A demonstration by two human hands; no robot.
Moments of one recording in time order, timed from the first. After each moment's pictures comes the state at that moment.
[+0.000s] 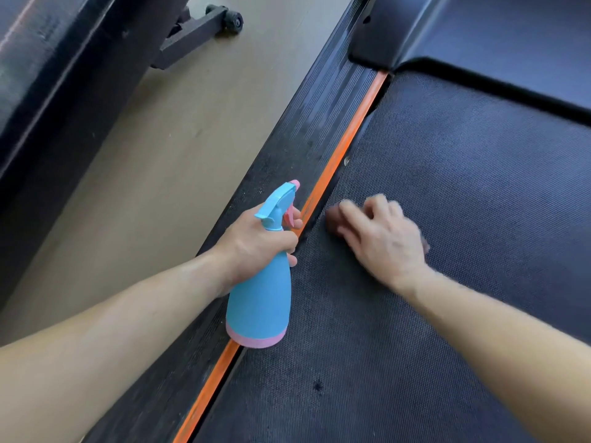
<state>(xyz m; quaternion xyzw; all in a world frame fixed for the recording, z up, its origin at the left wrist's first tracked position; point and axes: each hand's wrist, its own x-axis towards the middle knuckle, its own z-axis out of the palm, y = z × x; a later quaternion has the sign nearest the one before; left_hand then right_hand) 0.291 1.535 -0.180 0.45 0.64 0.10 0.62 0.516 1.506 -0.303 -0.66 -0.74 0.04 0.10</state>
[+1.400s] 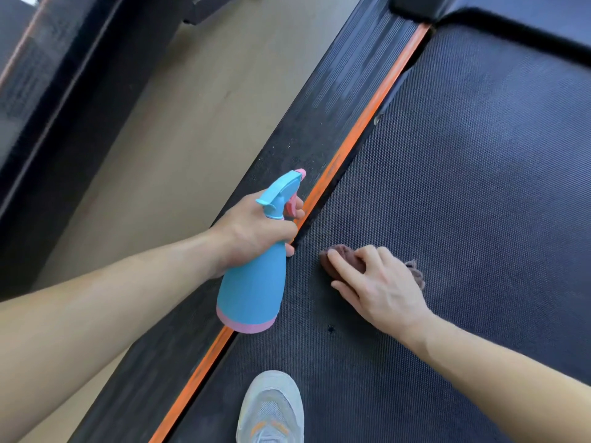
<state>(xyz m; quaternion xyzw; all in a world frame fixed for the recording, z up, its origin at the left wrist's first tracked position) 0.257 1.482 -0.156 0.44 0.66 0.07 0.60 0.478 1.383 -0.306 -0.52 -0.84 0.11 0.10</state>
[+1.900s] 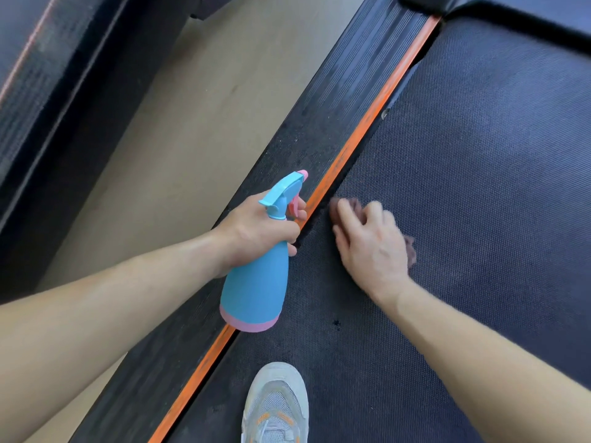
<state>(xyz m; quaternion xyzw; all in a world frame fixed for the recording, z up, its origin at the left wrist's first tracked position) 0.248 1.473 -0.156 0.44 0.67 0.05 0.60 0.438 1.426 -0.299 -0.66 -0.73 0.08 0.14</state>
